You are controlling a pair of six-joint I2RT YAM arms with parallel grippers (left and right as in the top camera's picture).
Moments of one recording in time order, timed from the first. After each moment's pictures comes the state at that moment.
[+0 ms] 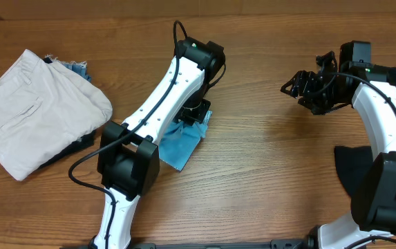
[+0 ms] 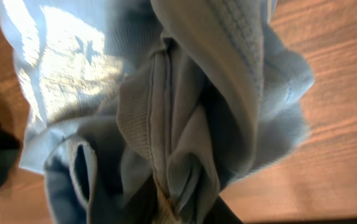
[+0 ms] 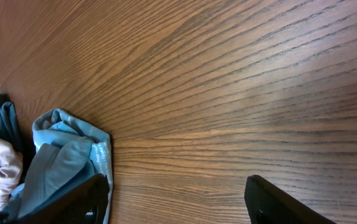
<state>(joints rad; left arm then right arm) -0.54 2.21 2.07 -1.66 -0.10 -0.16 -0.14 1.77 1.37 -0.86 -0.53 0.28</state>
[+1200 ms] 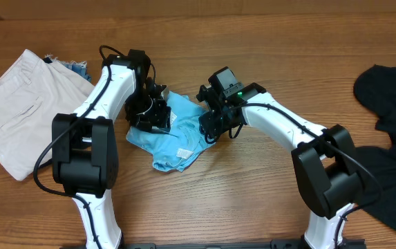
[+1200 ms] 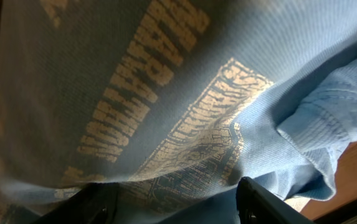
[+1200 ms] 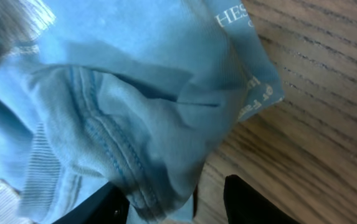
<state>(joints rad) -0.16 2.11 1.59 -1.22 0.30 0.08 0.52 1.99 1.37 -0.69 -0.29 0.02</state>
